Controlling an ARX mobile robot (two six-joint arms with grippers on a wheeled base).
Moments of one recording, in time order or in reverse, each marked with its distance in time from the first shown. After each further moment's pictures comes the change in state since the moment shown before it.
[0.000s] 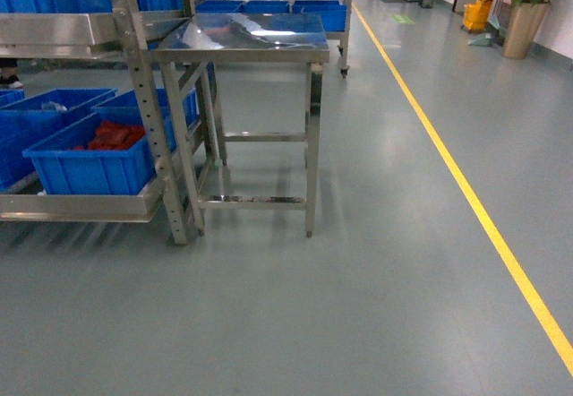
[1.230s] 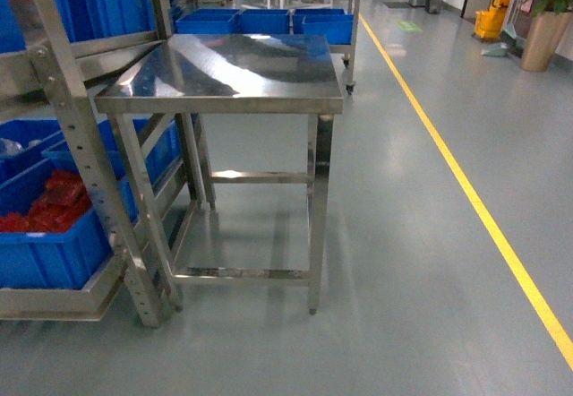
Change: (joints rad) left arm 0.000 0.000 0.000 -0.001 0.000 0.000; right arm 0.000 0.000 0.000 0.001 0.000 0.000
